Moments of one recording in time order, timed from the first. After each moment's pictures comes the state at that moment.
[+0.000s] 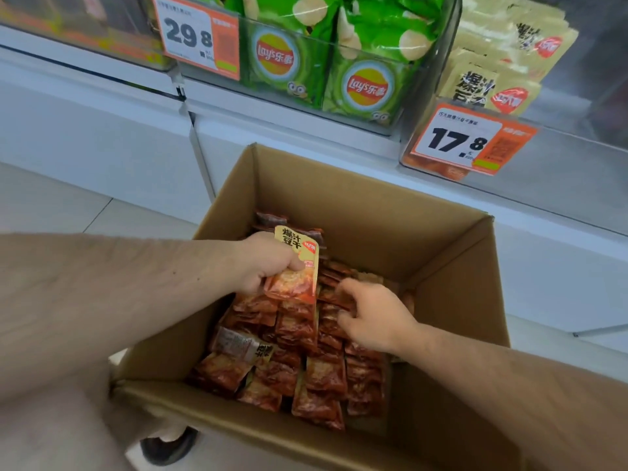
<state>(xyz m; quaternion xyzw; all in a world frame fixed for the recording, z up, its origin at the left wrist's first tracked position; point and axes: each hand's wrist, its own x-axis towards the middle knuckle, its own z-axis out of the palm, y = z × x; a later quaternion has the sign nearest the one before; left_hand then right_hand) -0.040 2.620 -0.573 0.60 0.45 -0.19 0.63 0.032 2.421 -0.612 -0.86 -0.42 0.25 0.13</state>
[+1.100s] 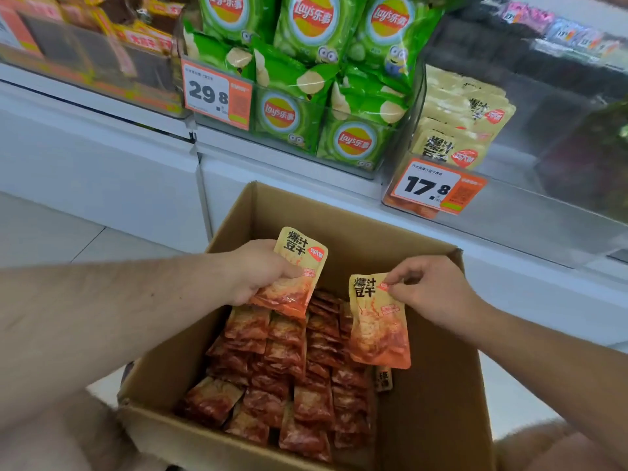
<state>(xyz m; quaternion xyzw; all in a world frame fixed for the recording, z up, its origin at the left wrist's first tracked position) -0.051 2.624 -0.533 0.62 0.33 -0.12 0.70 0.067 2.396 -0.501 -0.91 -0.23 0.19 0.29</state>
